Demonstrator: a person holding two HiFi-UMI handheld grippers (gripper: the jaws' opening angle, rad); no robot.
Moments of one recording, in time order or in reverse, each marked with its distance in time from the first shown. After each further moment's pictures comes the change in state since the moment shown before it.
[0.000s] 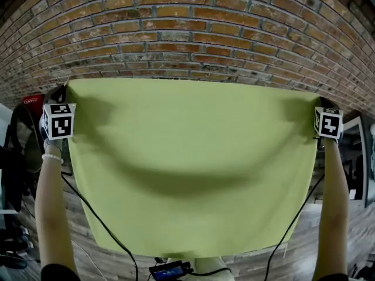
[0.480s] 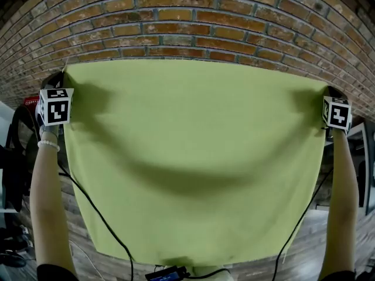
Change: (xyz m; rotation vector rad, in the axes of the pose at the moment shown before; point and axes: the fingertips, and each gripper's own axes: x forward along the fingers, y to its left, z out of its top) left arm 0.033 0.028 0.048 -0.009 -0.032 0.050; right arm 0.035 -0.023 0.063 -0.024 -0.081 -0.023
